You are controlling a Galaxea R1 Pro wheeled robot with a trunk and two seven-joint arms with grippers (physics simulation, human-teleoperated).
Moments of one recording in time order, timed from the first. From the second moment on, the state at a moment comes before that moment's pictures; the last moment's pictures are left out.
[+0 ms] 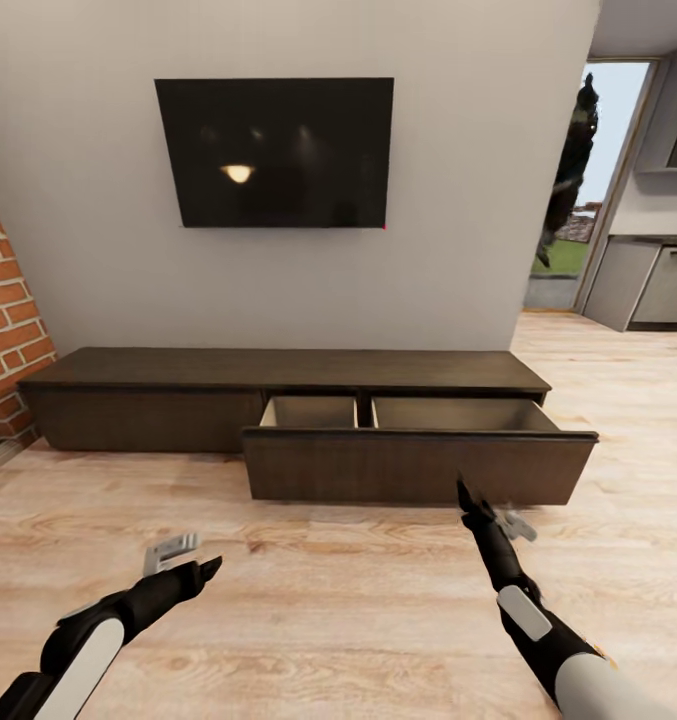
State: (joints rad) left arm -0.17 0.29 -0.15 -1.47 0.79 0.59 0.23; right arm -0.62 -0.11 0.11 -0.39 -1.12 -0.45 0.62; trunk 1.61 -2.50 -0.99
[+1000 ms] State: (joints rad) left arm -0.17 0.24 -0.16 -0.82 0.72 0.14 0.28; right arm -0.61 0.14 0.12 -0.15 -0.22 -0.72 -0.21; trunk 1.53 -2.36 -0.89
